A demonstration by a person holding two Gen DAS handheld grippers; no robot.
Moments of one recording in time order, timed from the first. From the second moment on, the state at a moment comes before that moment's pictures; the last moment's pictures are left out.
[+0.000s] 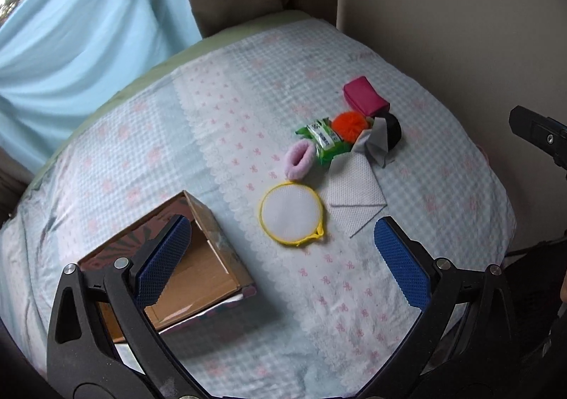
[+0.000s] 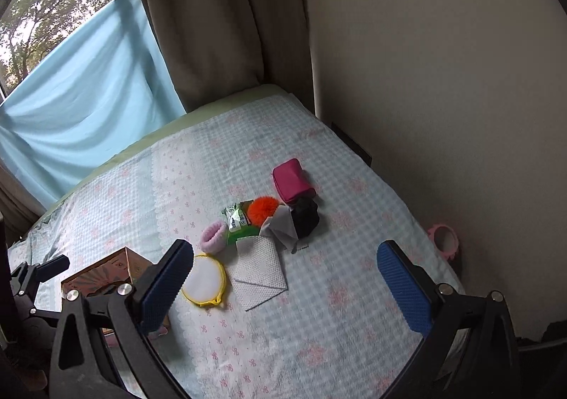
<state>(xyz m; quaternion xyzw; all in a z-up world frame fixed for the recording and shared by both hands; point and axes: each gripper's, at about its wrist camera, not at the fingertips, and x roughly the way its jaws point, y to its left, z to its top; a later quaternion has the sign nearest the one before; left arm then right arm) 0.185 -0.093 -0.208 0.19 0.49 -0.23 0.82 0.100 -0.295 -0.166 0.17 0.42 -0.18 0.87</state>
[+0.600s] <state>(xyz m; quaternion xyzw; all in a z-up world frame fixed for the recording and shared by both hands) 0.263 -0.146 -0.421 0.28 0.61 -0.23 0.70 0.182 -0.296 -0.375 0.20 0.56 -0.14 0.79</state>
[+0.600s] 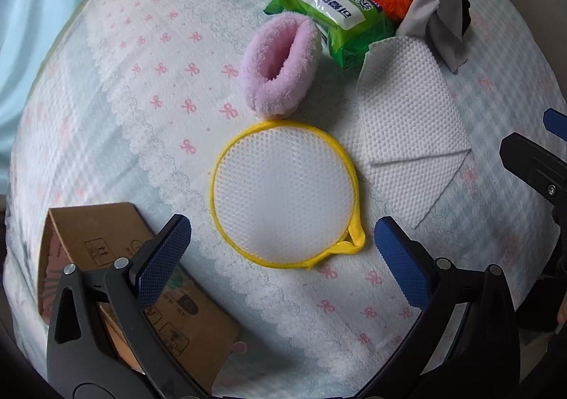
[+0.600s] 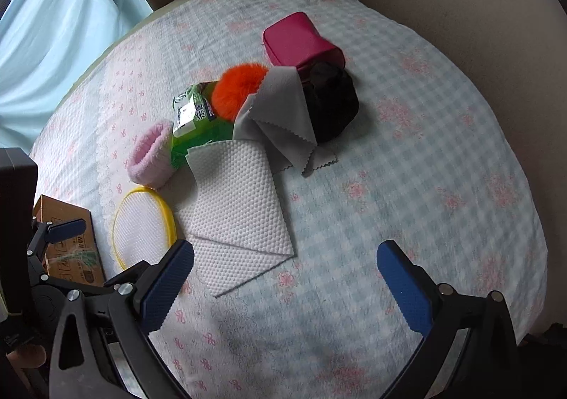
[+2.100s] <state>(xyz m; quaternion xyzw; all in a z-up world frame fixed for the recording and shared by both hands) 0.314 -0.094 -0.386 0.14 0.65 -0.19 0.72 0.216 -0.266 -0.386 0.20 0.58 -0.09 0.79</state>
